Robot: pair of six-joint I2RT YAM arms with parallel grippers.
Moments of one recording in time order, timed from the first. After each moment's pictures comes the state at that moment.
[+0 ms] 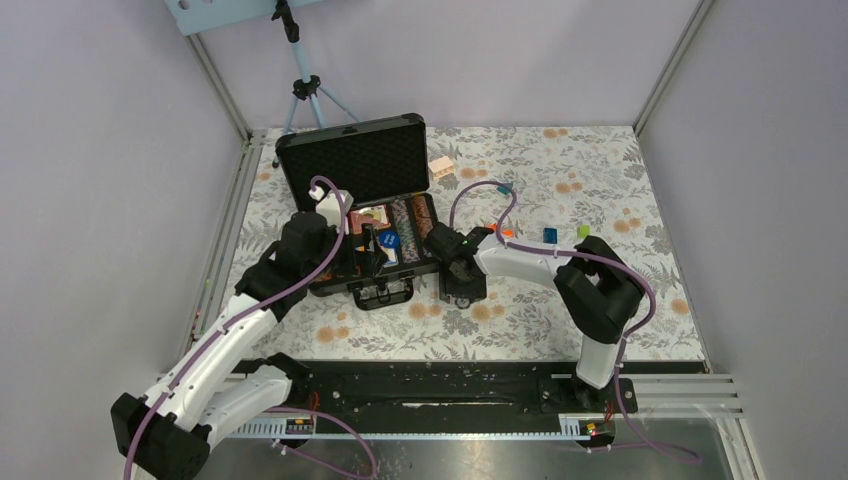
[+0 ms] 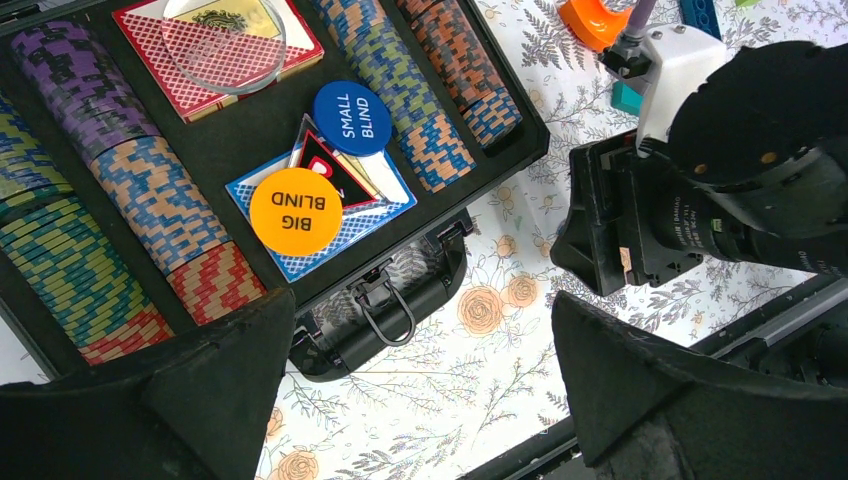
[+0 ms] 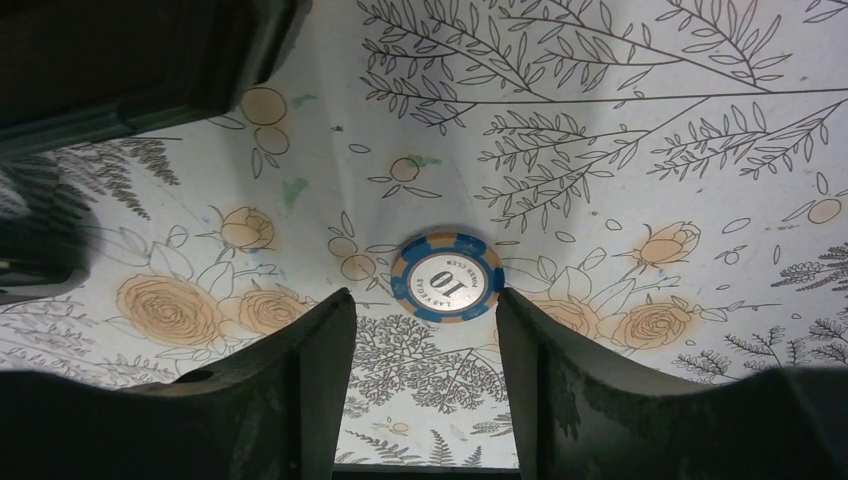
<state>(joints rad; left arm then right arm) -0.48 0.88 0.79 -0.48 0.09 -0.34 0.87 1.82 1.18 -0.74 0.16 0.83</state>
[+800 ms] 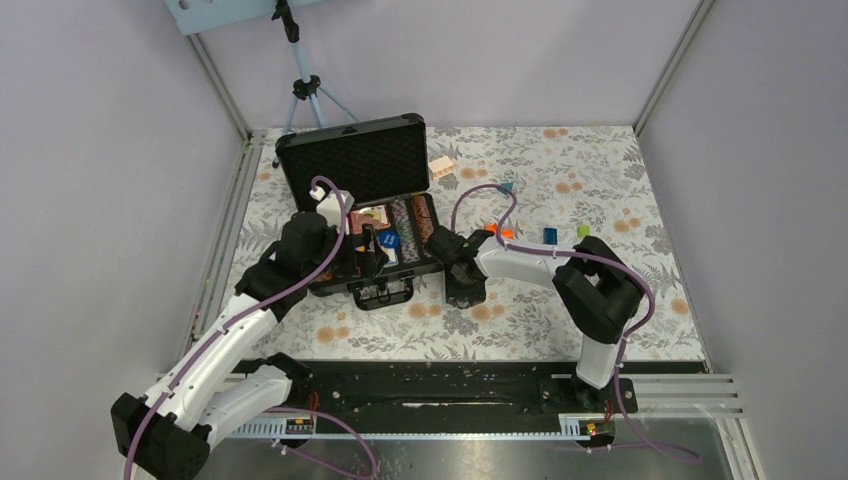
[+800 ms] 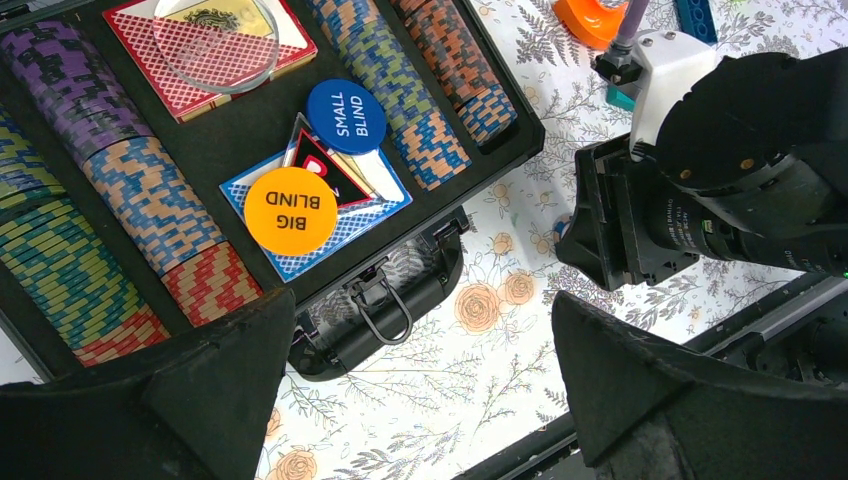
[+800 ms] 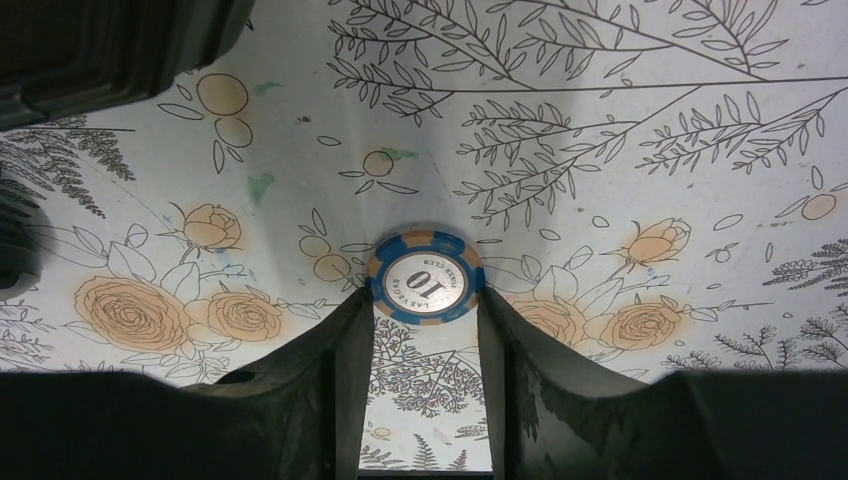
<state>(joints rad) -0.48 0.88 0.79 -0.48 0.10 -0.34 0.87 1.83 1.15 -0.74 0.17 0.82</state>
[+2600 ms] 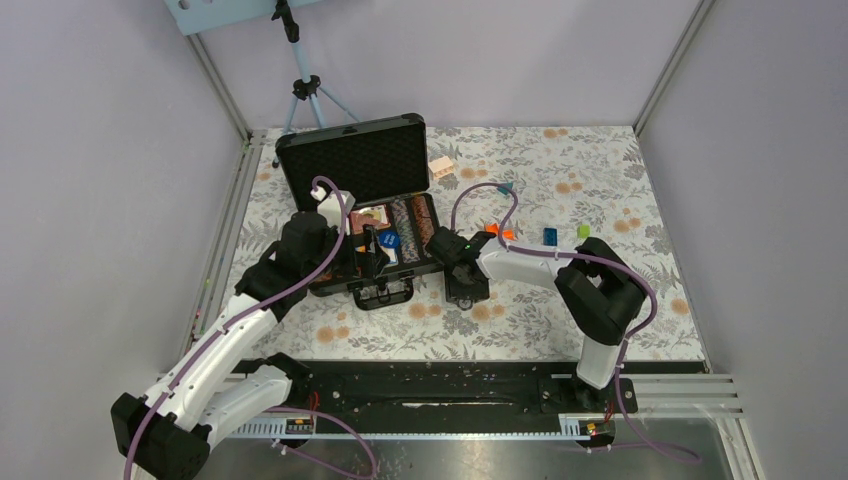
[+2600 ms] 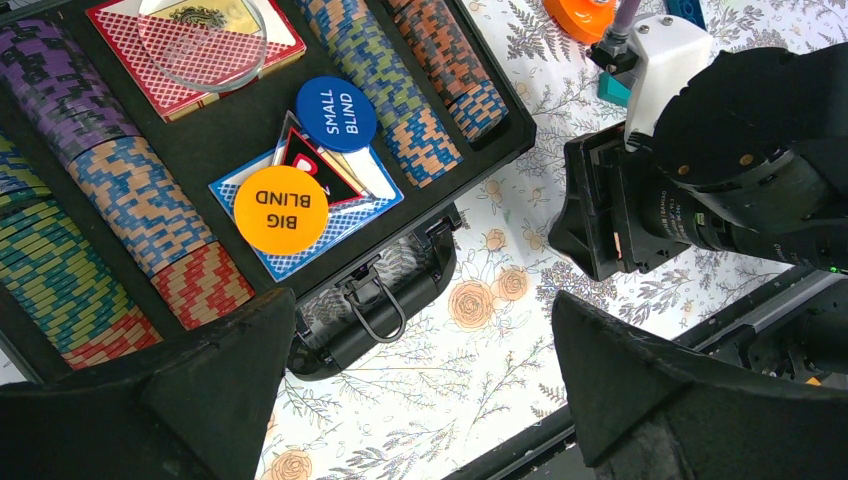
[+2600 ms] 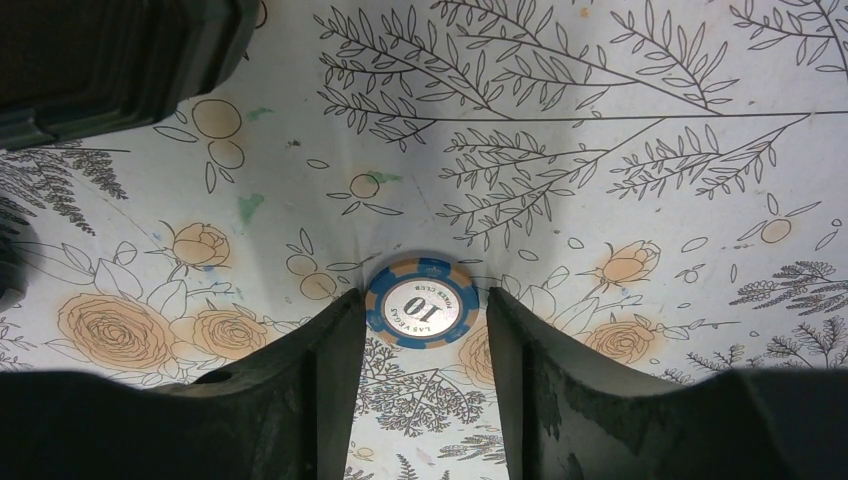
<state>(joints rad) -0.48 0.88 0.79 -0.48 0.12 -0.34 0.88 1.81 1.12 -0.70 0.21 0.79</state>
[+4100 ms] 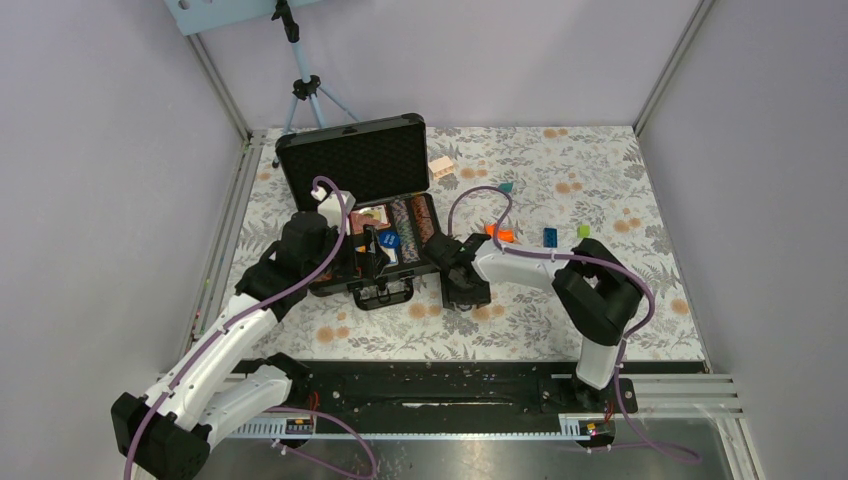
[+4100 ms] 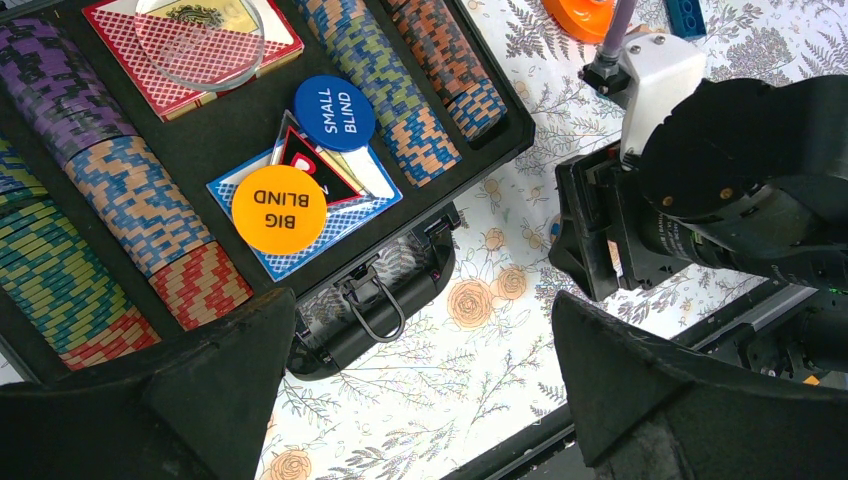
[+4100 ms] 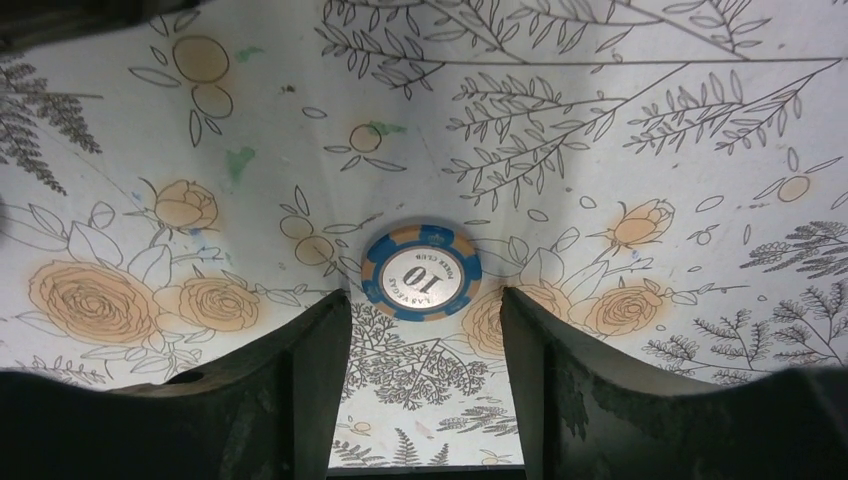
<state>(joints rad) -0.48 0.89 0.79 -0.48 0.13 -0.34 0.91 1.82 1.14 -0.76 0.20 0.81</state>
